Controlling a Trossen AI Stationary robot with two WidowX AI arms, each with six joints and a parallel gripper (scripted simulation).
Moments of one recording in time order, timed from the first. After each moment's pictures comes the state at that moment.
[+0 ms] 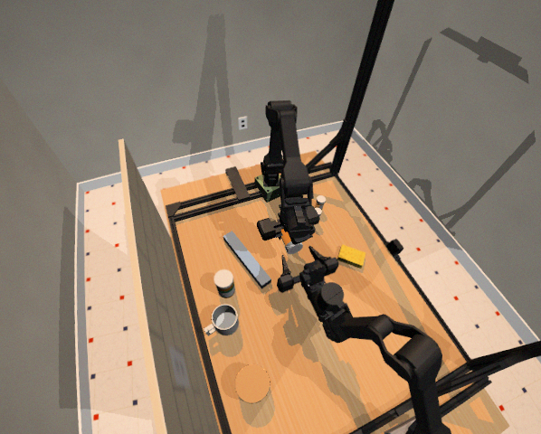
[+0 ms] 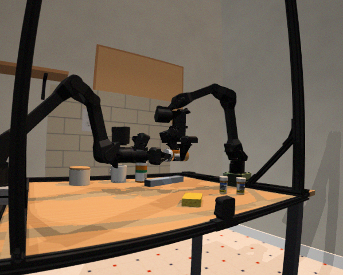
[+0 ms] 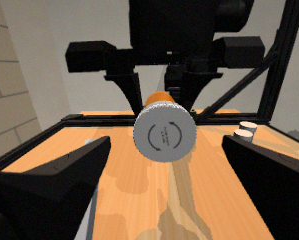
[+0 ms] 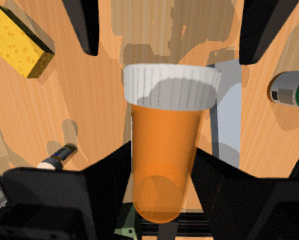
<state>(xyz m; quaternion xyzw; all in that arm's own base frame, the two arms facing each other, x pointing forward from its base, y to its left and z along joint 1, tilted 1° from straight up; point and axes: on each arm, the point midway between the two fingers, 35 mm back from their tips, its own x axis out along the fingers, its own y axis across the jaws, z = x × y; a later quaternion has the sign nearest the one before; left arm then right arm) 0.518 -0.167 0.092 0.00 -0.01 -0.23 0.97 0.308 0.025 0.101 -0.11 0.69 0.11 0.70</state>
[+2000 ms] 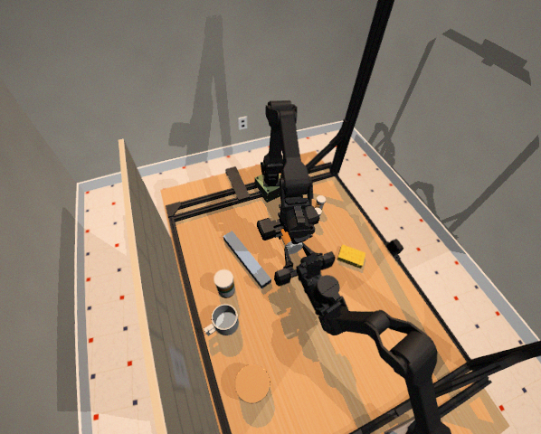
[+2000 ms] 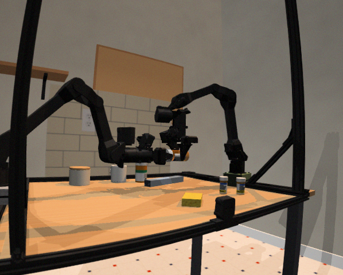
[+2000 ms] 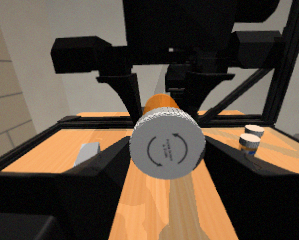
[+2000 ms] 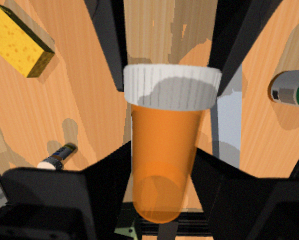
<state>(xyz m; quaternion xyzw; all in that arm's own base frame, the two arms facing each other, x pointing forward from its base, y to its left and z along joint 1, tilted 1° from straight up) 0.537 -0.176 0.092 0.00 -0.01 -0.23 0.97 0.307 0.024 0.101 -0.11 0.70 0.11 0.70</state>
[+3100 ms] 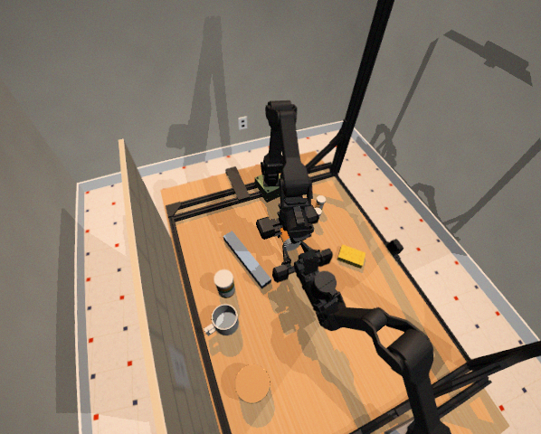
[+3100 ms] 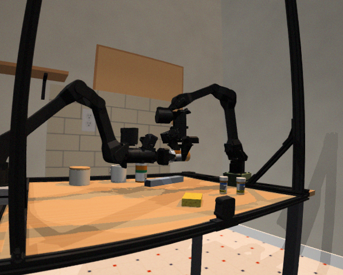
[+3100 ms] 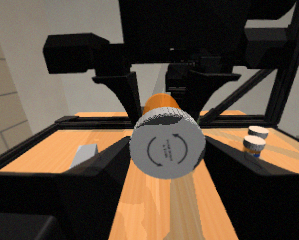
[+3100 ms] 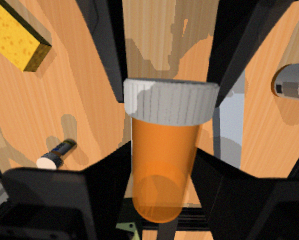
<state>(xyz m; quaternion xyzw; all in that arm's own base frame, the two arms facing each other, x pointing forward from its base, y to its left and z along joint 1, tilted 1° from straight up) 0.549 -0.182 0.091 0.00 -0.01 -0.23 0.97 0.302 0.022 0.099 -0.11 0.70 0.11 0.69</state>
